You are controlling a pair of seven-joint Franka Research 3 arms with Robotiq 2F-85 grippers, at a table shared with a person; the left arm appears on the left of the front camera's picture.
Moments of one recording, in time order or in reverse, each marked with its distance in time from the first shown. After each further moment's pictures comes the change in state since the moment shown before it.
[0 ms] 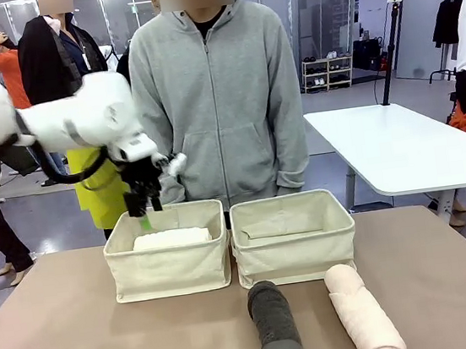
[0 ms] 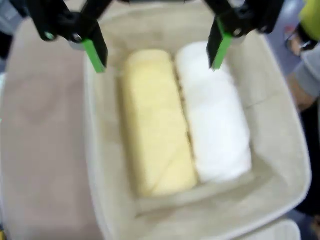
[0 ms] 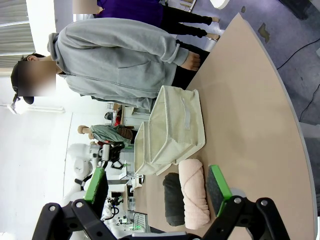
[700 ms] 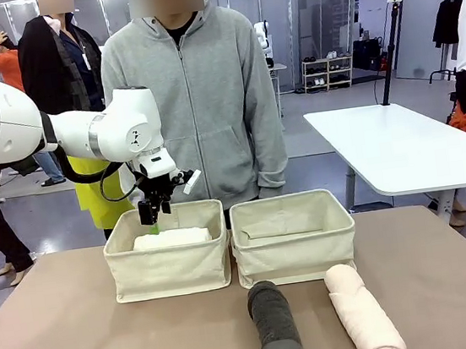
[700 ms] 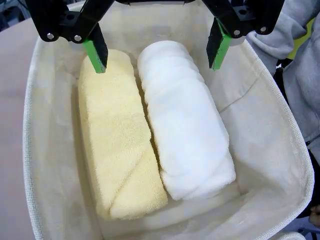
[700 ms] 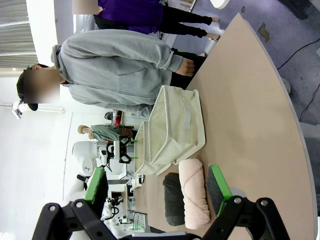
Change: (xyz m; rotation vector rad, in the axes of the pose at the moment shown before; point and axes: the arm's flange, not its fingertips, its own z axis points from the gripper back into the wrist) left arm 0.030 0.033 -0.050 0.119 0.220 -0.083; right arm 0.000 0.000 0.000 0.000 0.001 0.000
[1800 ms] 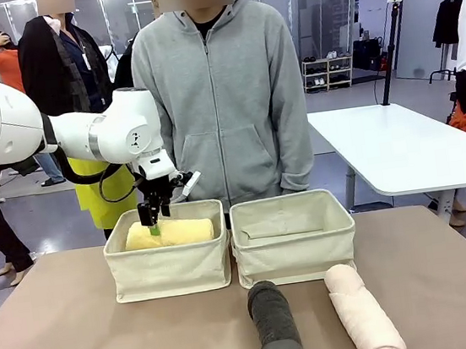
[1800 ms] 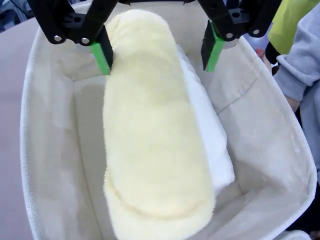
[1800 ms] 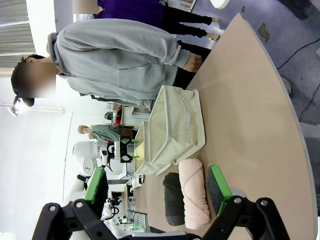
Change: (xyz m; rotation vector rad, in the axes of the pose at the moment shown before) left arm -0.002 0.000 -0.001 0.005 0.004 -0.023; right arm 0.000 0.000 0.000 0.000 0.000 0.000
